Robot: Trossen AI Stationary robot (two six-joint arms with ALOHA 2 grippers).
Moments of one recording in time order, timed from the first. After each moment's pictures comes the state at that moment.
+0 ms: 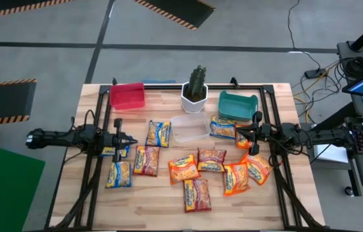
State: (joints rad) left arm -0.06 0.00 0.01 0.04 0.00 0.37; right arm 0.04 0.15 0.01 0.21 0.21 -0.11
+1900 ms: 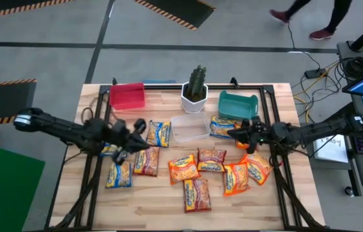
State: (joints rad) left arm -0.14 0.95 0.43 0.85 0.20 -0.34; right arm 0.12 0.72 0.16 0.51 0.21 0.65
